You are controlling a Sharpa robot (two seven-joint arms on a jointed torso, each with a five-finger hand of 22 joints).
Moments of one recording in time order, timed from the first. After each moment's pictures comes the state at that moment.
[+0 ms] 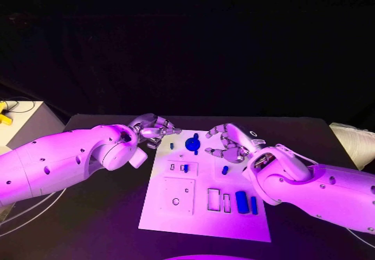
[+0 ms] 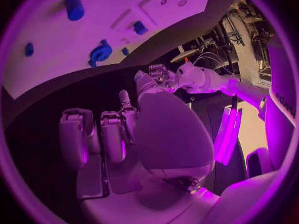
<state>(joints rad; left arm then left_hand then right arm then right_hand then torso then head) 1.20 -0.88 -0.03 1.50 -0.50 -0.18 -0.01 1.19 -0.19 0.48 0.16 0.07 0.87 0.13 0.51 0.37 1.33 0.05 1.37 1.14 1.46 0.00 1.56 1.31 0.08 1.38 0.10 1.46 1.26 1.21 -0.81 -0.16 1.72 -1.43 -0.68 -0.23 1.49 -0.15 0.11 0.28 0.31 0.90 0.16 0.26 0.25 1.41 0.08 1.40 1.31 1.47 0.01 1.56 1.31 0.01 1.47 0.11 1.47 1.31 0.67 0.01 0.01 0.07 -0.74</state>
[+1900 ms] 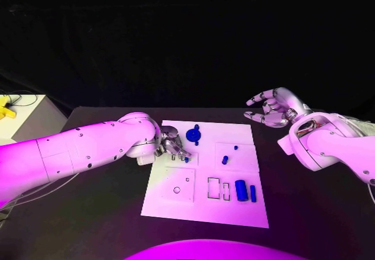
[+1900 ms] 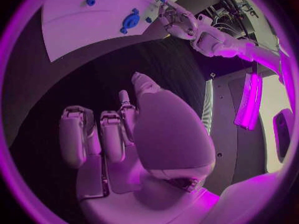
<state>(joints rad) 1.20 -0.69 -0.05 1.42 -1.00 0.15 -0.51 1.09 -0.16 0.42 0.29 0.07 0.83 0.09 0.71 0.54 1.31 0.03 1.34 1.10 1.47 -0.03 1.56 1.31 0.08 1.38 0.07 1.46 1.25 1.31 -0.94 -0.16 1.64 -1.04 -0.65 -0.12 1.48 -0.16 0.17 0.29 0.32 0.88 0.17 0.25 0.24 1.39 0.08 1.38 1.31 1.47 0.01 1.56 1.31 0.02 1.47 0.11 1.42 1.31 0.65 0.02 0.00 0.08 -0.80</state>
